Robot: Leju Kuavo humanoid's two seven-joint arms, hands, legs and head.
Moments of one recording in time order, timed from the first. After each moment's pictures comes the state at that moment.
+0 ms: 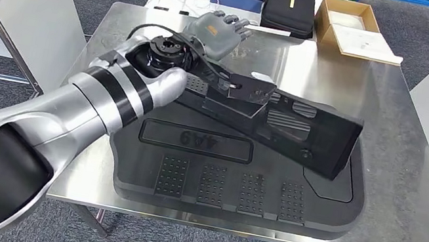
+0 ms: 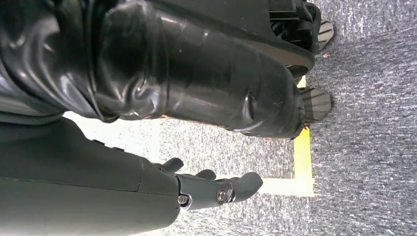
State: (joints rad) left arm -1.36 -0.35 -1.07 -0.49 -0.67 -0.16 0.20; right arm -0.10 0.24 -1.10 -0.22 1.05 -0.20 0.06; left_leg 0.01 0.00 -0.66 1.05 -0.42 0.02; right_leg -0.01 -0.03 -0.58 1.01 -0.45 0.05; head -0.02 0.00
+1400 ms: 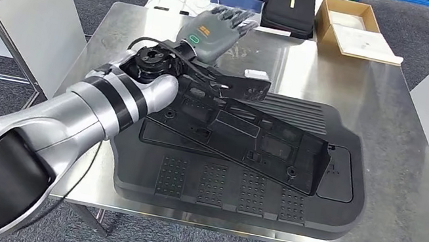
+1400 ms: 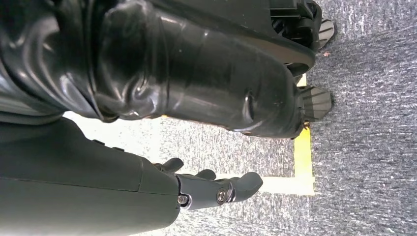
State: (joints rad) left arm -1.29 -0.33 -1.08 -0.42 -0.55 0.21 -0.01; right arm -0.10 0.23 -1.12 -0.22 1.07 -0.20 0.06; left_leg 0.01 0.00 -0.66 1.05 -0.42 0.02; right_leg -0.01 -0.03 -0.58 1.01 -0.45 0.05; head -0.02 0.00
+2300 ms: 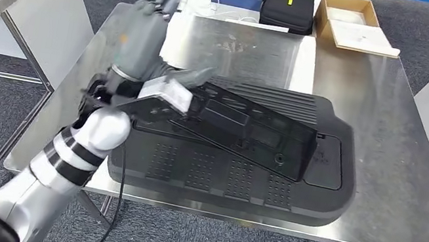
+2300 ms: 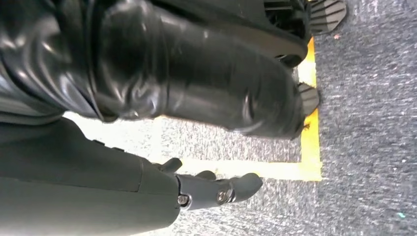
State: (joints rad) left arm -0.73 -0.18 -0.54 -1.31 -0.59 0.38 -0.33; right arm -0.10 0.24 -1.12 -0.21 1.06 -0.24 0.06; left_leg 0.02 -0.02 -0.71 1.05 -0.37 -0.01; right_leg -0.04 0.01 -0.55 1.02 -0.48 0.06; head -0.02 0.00
